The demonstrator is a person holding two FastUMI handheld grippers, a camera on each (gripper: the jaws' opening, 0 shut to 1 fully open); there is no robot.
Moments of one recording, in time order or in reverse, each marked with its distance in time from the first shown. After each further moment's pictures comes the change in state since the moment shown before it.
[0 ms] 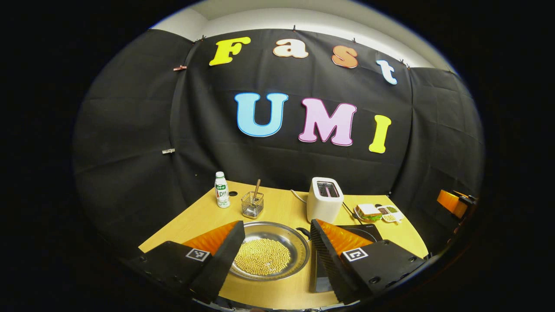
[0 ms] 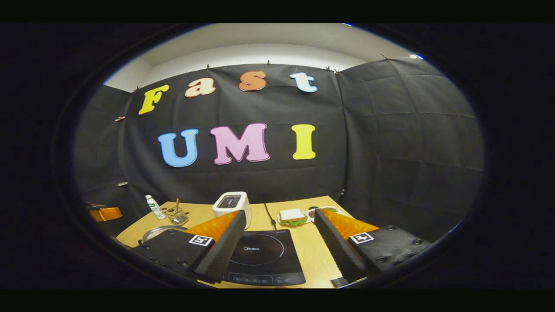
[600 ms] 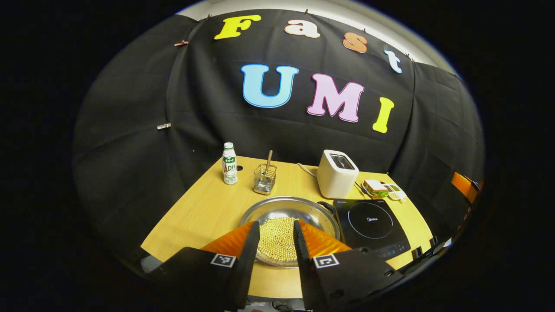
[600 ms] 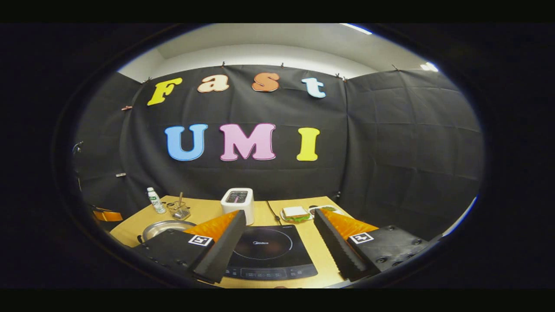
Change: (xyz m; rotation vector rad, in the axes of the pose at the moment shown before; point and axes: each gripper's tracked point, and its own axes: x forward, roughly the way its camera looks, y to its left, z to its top) left arm 0.017 0.094 -0.058 0.003 0.159 -0.081; right arm -0.043 0.066 -0.015 -0.076 -0.008 -0.006
